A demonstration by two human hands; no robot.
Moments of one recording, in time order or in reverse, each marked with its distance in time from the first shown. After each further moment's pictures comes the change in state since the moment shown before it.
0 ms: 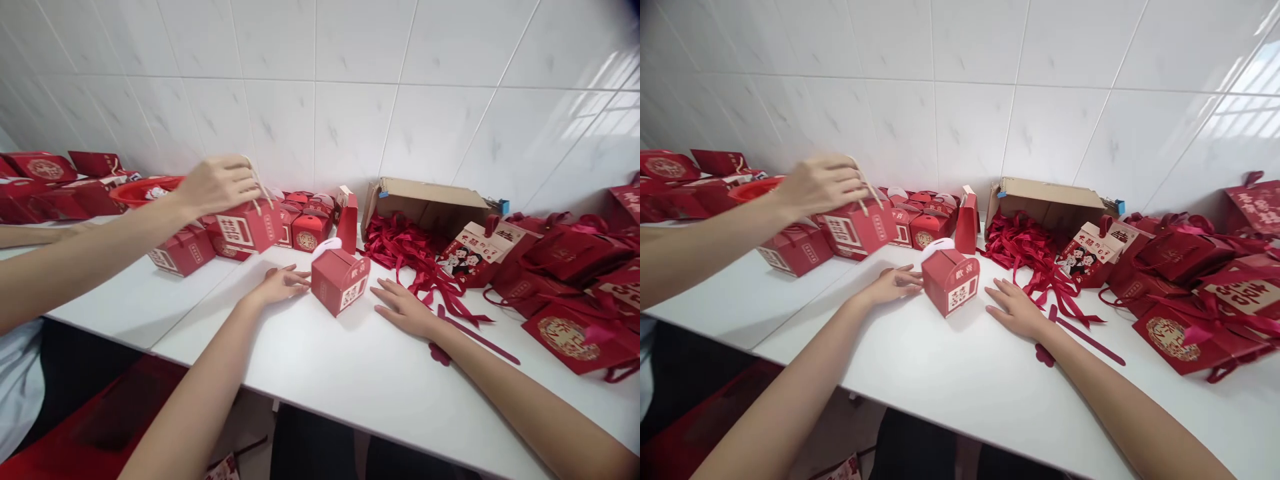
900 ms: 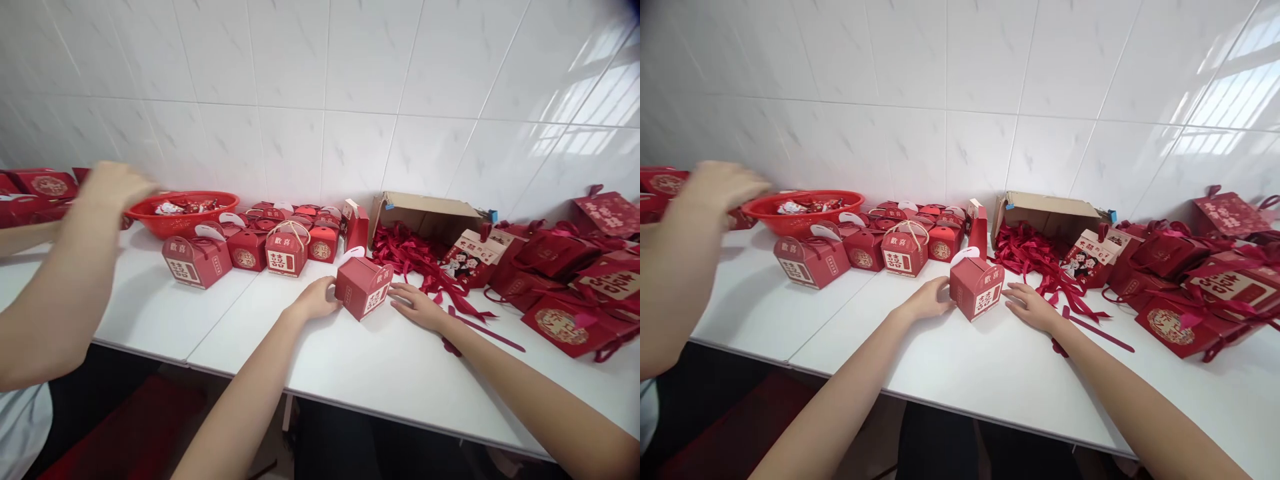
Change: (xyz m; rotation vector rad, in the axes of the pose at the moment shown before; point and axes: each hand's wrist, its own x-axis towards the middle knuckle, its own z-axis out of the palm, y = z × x) left_hand -0.010 0.028 0.024 -0.088 0.081 0.334; right_hand 0.009 0.003 0.012 -0.004 0.187 -0.042
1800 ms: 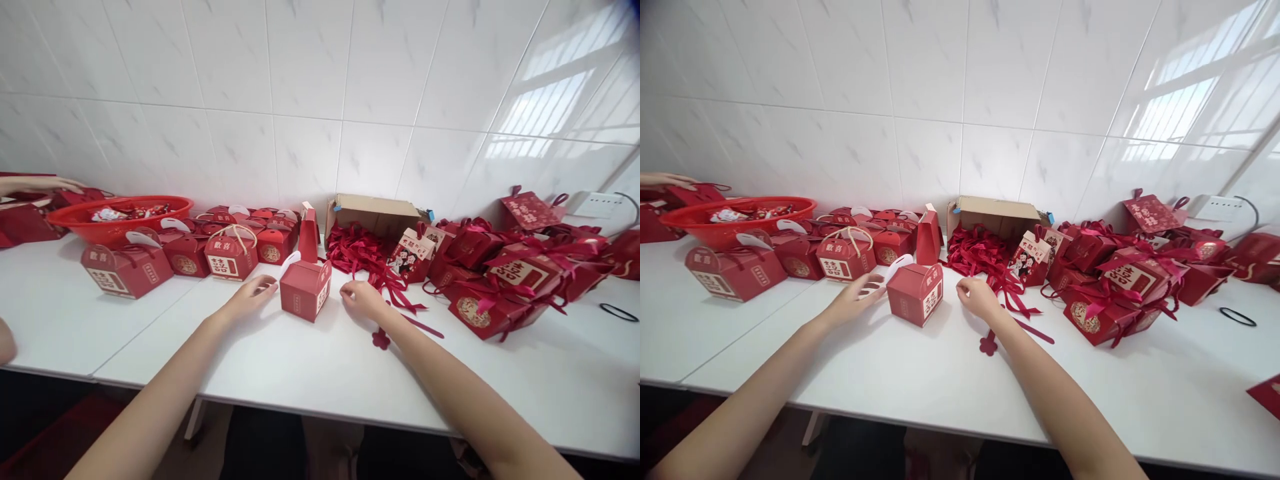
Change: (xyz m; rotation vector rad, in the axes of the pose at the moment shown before) left_hand 0.005 0.021 -0.011 -0.008 0.166 -0.193; right_hand 0.009 -0.013 -0.040 -0.100 0.046 0.068
